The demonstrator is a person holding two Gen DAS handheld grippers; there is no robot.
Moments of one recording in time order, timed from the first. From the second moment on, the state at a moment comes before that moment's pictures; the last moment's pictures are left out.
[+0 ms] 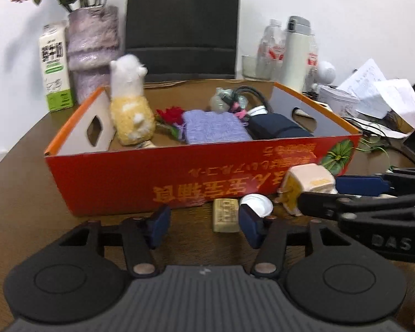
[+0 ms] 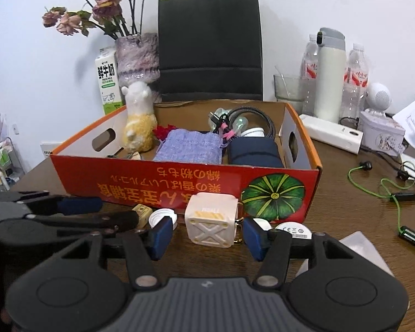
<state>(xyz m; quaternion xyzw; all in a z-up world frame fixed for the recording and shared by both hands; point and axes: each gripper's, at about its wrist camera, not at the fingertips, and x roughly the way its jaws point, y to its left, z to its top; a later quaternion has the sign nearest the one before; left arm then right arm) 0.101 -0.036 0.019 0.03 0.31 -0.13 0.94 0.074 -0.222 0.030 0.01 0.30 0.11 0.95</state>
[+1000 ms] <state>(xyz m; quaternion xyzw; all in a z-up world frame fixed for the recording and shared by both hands) -0.084 -0.021 0.032 -0.01 0.30 -0.15 0.94 -0.111 -0.229 0.044 0.01 0.30 0.14 0.94</state>
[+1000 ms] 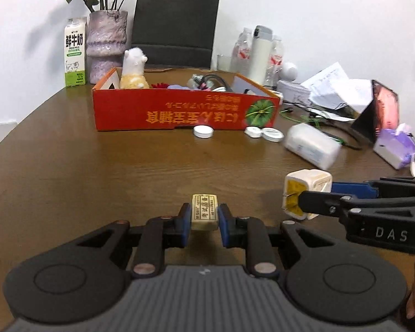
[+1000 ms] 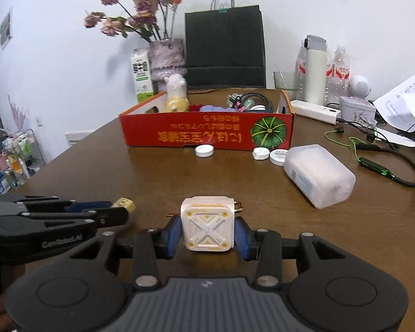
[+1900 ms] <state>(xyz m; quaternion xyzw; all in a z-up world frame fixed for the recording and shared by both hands) 0.109 0.013 0.111 -0.02 0.29 -0.12 0.95 0.060 -0.234 0.146 0.05 0.25 0.18 0.95</state>
